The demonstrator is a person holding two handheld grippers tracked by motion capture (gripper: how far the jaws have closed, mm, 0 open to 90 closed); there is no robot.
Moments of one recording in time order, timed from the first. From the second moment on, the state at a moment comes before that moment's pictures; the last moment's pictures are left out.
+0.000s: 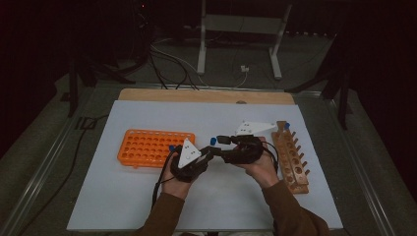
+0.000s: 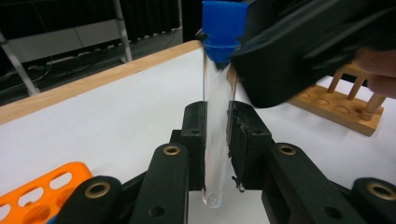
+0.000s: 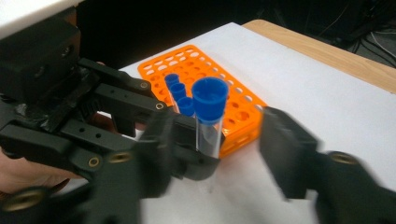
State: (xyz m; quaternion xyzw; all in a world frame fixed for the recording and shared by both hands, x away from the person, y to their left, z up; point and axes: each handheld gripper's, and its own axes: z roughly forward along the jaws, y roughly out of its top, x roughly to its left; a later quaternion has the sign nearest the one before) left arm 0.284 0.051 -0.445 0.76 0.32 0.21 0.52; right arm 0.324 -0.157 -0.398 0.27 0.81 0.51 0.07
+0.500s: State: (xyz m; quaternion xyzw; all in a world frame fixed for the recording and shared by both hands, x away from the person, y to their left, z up) left arm 0.285 0.062 -0.444 0.75 0.34 0.20 0.53; right arm 0.322 -0.185 -0.399 0.30 0.79 0.51 0.11
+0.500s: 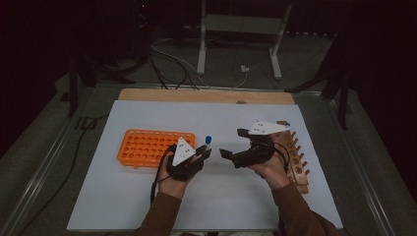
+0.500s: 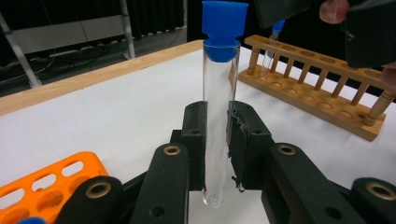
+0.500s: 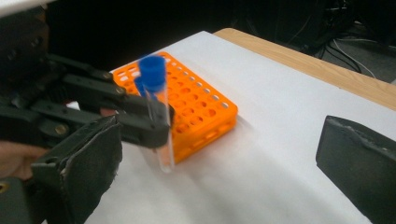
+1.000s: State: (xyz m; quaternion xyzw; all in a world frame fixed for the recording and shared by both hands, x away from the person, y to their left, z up) left arm 0.284 0.084 -0.438 0.74 0.35 0.20 0.54; right arm 0.321 -0.216 -0.412 0.33 0.79 0.50 0.14
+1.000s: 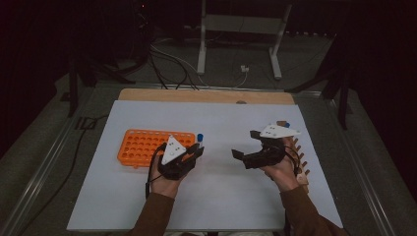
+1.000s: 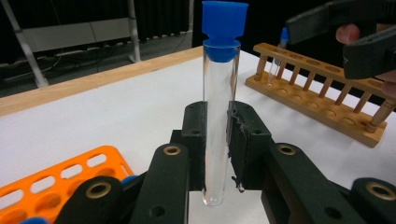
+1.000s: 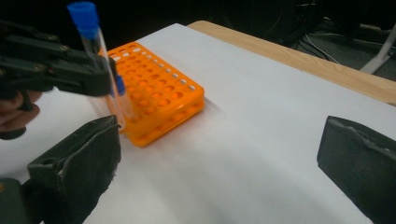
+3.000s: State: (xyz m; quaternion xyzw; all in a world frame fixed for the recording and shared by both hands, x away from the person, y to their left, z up) left arm 0.287 0.179 -0.451 0.69 0.42 0.25 0.53; right arm 0.314 -0.273 -0.420 0.38 0.74 0.52 0.16
